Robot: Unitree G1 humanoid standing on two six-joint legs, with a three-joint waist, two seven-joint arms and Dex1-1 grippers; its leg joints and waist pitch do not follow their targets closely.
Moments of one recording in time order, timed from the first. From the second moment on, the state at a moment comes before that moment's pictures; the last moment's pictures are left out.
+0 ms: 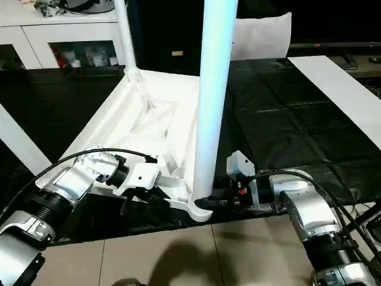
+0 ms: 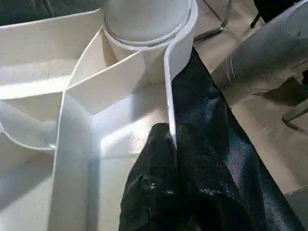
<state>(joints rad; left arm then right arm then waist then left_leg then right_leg) -0.66 0.36 -0.46 0.65 0.11 -0.21 -1.40 -0.33 -0.54 0.19 0.24 0.28 0.21 1.35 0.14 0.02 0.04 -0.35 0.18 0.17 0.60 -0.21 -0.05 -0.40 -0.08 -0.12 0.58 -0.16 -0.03</state>
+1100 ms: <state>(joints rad) -0.63 0.23 -0.35 0.62 0.15 0.05 -1.05 -0.30 -0.21 0.02 0.18 0.20 0.37 0.64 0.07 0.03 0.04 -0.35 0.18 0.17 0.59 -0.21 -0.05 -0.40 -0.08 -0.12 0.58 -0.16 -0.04</state>
